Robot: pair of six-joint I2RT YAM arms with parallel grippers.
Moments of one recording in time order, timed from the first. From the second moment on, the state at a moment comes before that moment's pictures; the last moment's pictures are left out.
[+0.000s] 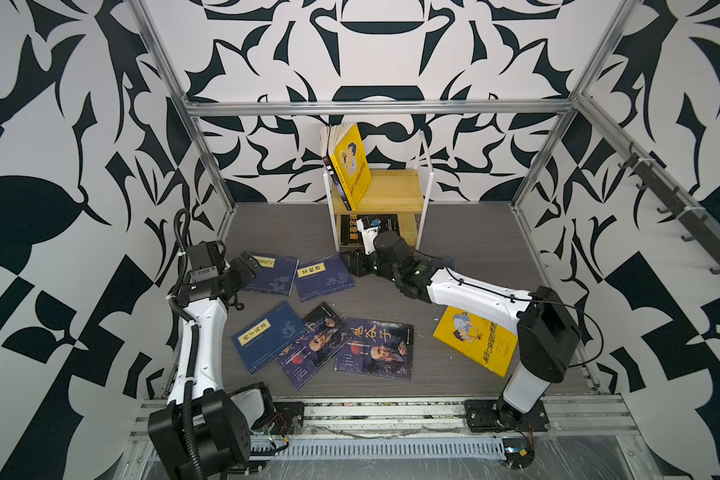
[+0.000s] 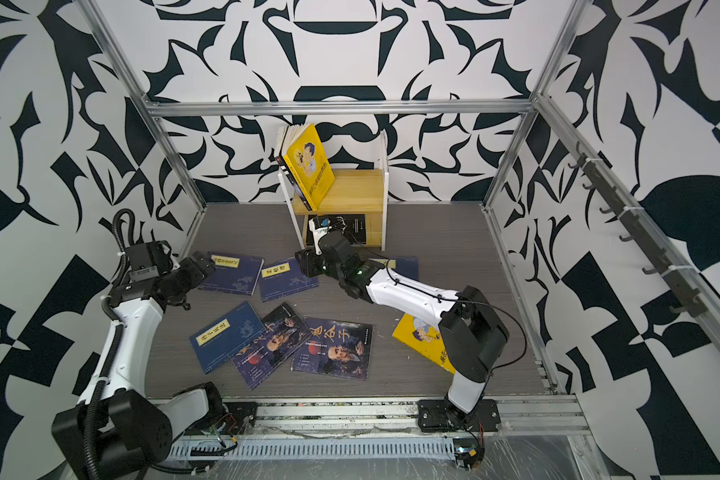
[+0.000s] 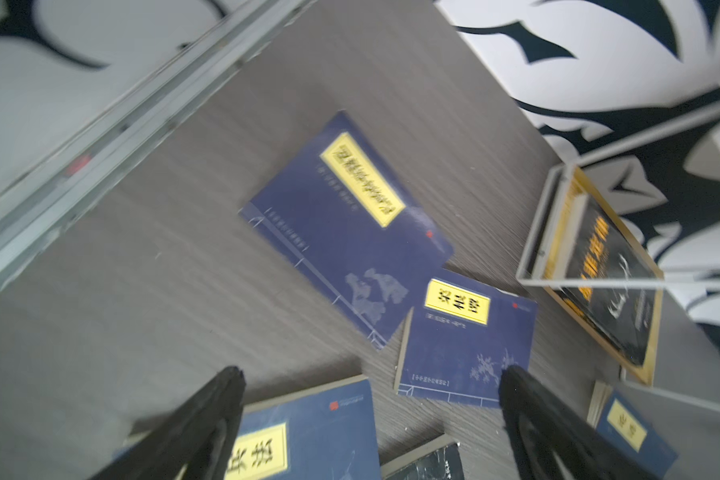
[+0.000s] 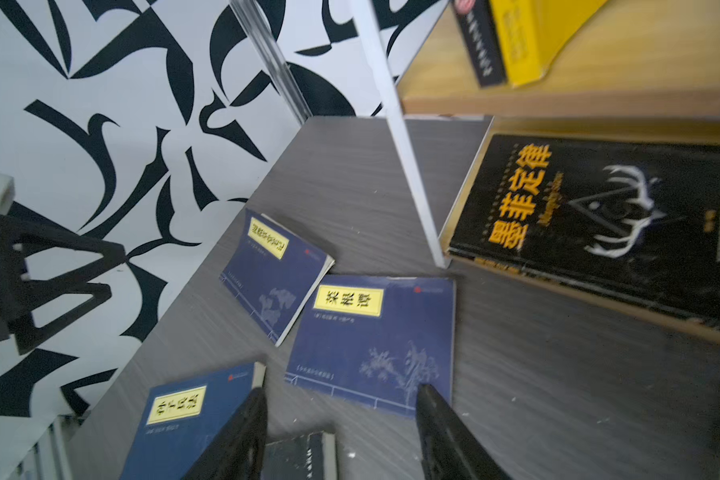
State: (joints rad) left arm 0.29 1.12 0.94 -0.67 0.17 -0.51; right arm 0.84 1.73 1.29 0.00 0.00 0.52
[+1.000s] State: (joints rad) left arm 0.42 1.15 0.70 -0.85 -0.03 -0.82; right arm 0.95 2.41 1.92 -0.29 -0.44 0.90
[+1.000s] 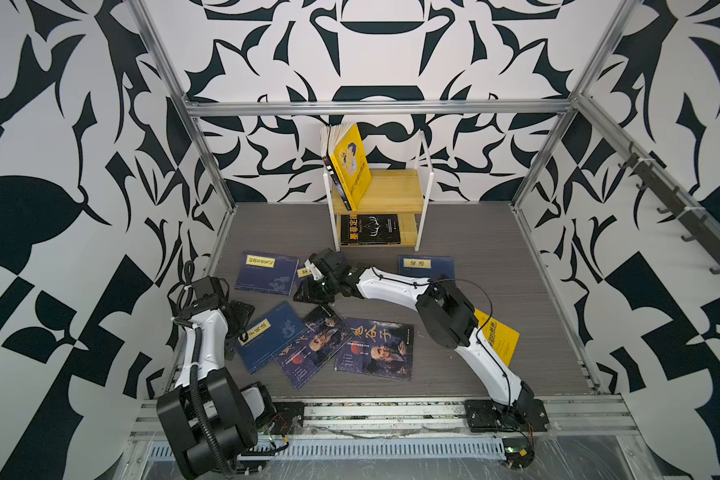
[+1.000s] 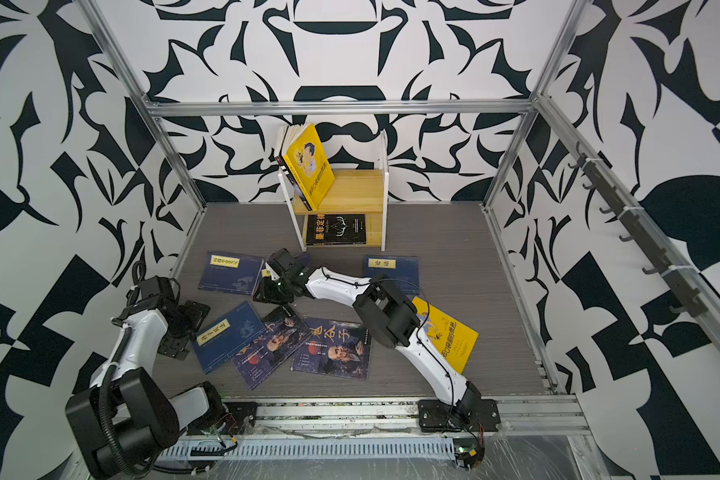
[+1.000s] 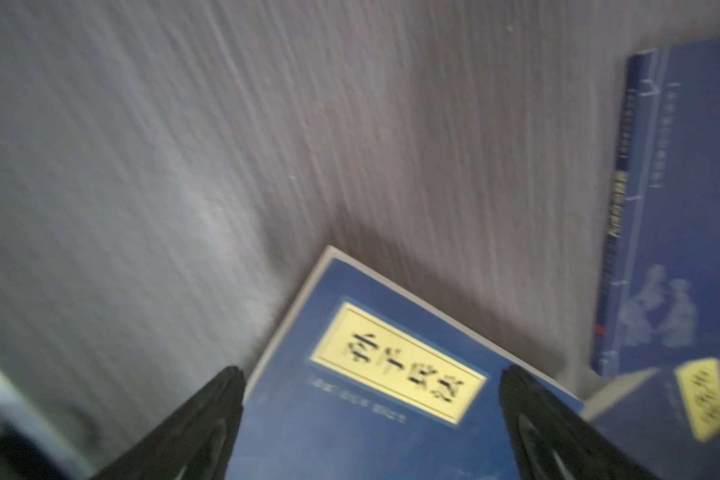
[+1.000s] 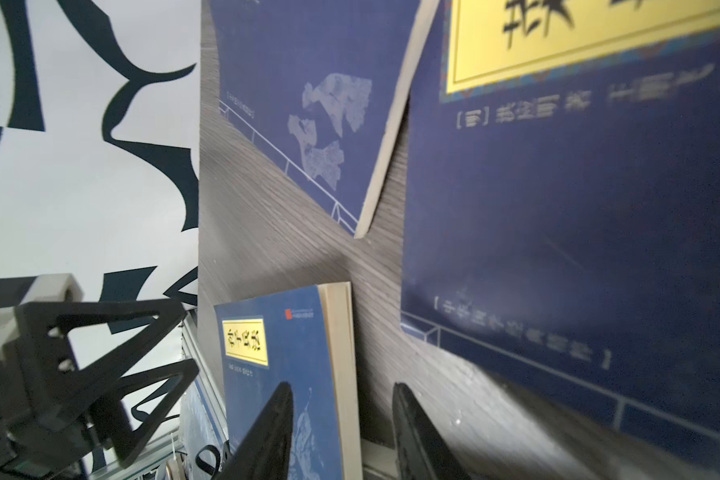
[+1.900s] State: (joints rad) left arm 0.38 1.18 0.54 -0.62 0.08 -0.81; right arm 0.97 2.57 2.11 -0.35 -0.54 0.93
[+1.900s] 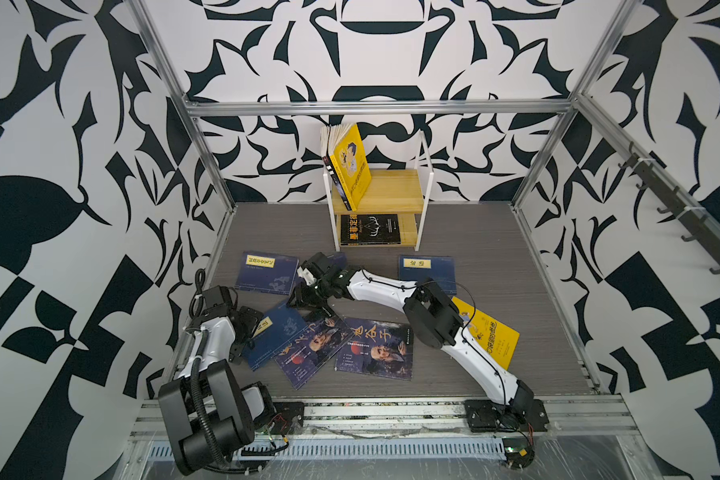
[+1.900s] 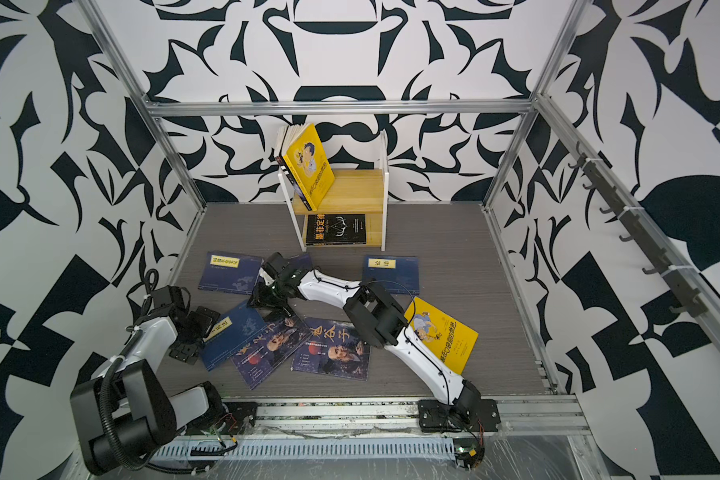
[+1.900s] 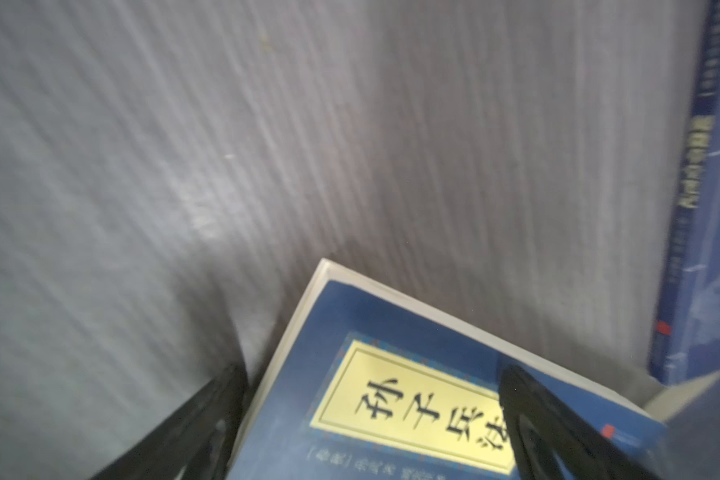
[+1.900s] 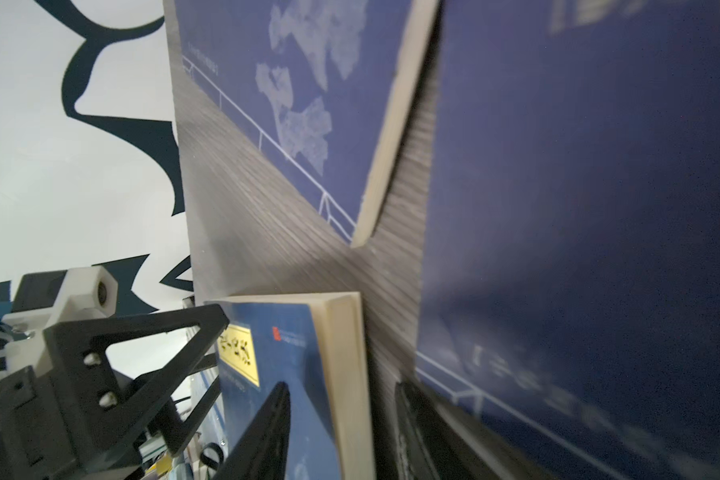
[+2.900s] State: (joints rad) left arm 0.29 1.16 0.66 -0.53 0.25 -0.69; right arm 0.91 2.12 1.46 0.15 -0.49 1.04
